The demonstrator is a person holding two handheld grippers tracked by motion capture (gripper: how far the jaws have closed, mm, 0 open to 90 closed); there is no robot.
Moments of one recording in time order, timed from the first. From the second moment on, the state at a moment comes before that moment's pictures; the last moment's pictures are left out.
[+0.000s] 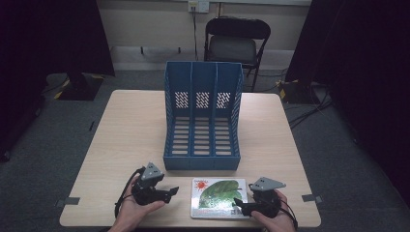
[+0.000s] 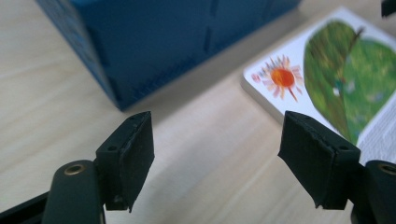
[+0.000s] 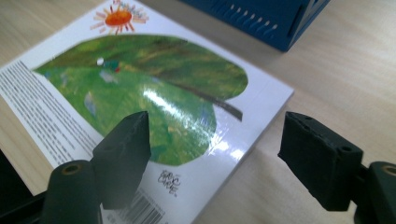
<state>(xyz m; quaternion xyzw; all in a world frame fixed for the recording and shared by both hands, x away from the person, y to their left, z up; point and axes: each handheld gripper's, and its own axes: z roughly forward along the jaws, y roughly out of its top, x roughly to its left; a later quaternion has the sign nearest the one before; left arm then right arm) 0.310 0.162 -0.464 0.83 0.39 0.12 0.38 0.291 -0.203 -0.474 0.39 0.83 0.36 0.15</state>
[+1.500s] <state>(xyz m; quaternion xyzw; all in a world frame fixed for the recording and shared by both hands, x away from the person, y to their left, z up) 0.313 0.156 -0.485 0.85 0.38 0.06 0.36 0.285 -0.158 -0.484 0.36 0.86 0.36 0.09</state>
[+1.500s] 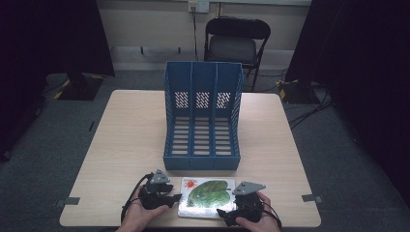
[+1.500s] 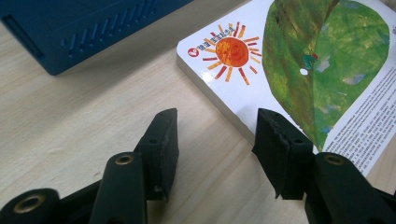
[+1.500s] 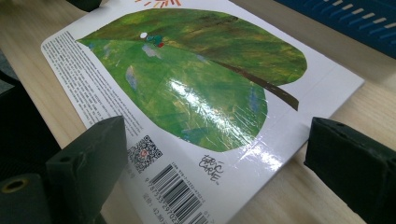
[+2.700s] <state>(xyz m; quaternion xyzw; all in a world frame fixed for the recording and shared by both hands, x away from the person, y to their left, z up) 0.318 0.147 -0.488 0.82 0.42 0.02 0.40 0.272 -0.145 -0.488 0.31 0.88 0.36 0.08</state>
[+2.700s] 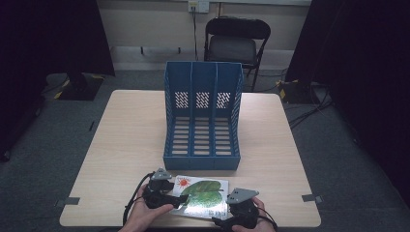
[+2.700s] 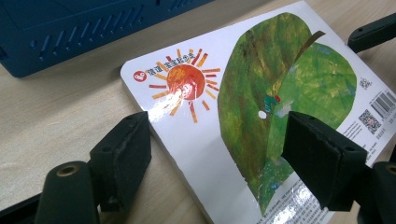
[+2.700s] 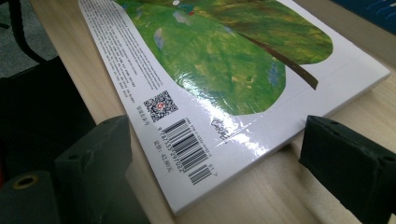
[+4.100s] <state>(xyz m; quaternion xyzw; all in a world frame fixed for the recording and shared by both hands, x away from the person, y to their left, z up) 0.318 0.172 -0.486 0.71 0.46 -0.15 0.51 0.281 -0.154 -0.486 0.31 0.88 0.36 0.06</state>
